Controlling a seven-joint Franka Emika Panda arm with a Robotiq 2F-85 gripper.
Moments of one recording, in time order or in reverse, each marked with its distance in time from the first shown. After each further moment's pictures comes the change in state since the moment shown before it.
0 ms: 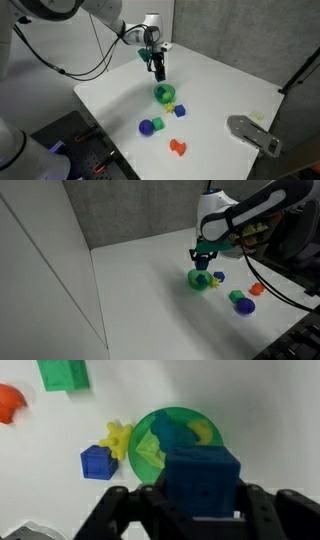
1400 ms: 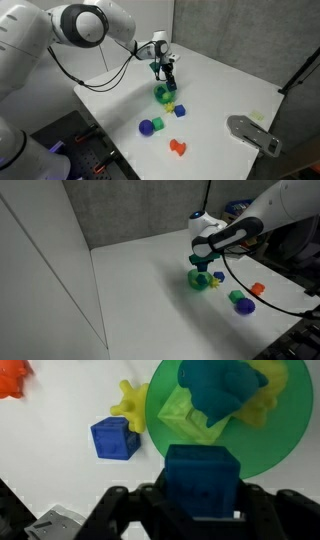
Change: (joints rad) arm 0.025 0.312 -0.108 0.311 -0.104 -0.057 0.136
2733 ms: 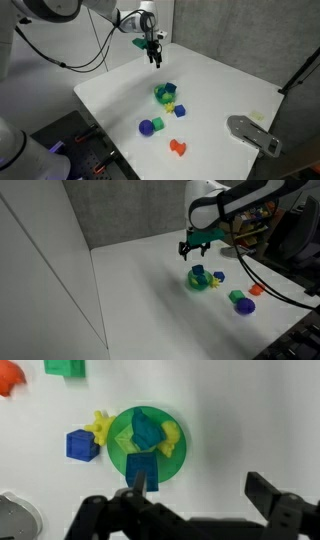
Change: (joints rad) arm -0.011 -0.303 0.176 -0.154 0.076 -0.124 -0.236
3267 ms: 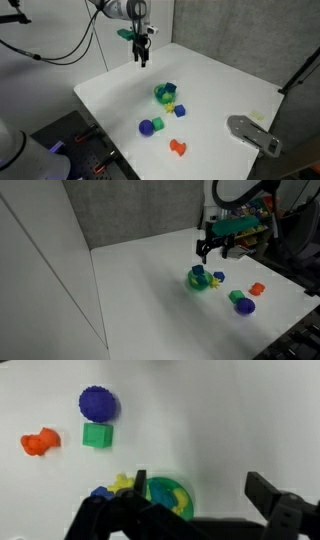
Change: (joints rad) arm -0.033 -0.291 0.052 -0.281 0.093 -0.178 -0.085
